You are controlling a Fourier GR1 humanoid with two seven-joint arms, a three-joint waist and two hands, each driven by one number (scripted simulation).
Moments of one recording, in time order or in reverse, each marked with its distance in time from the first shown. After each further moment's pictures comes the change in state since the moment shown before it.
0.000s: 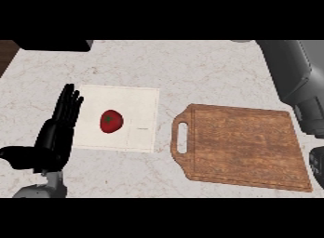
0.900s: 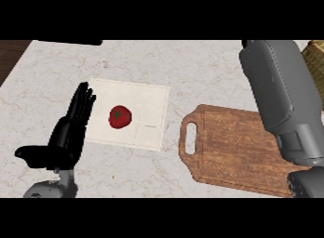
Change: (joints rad) left arm -0.026 -0.023 -0.057 0.021 -0.018 -0.003 -0.021; right arm 0.261 0.098 0.063 -0.291 -0.153 0.080 -0.096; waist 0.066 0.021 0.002
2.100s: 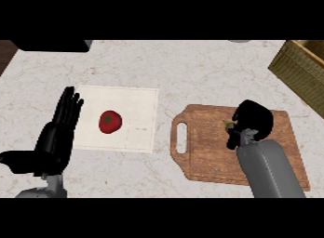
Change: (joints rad) left arm 0.049 0.025 0.044 -0.027 0.027 0.005 0.004; right arm 0.768 0.116 0.324 -0.572 -0.161 0.698 -0.068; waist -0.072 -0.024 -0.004
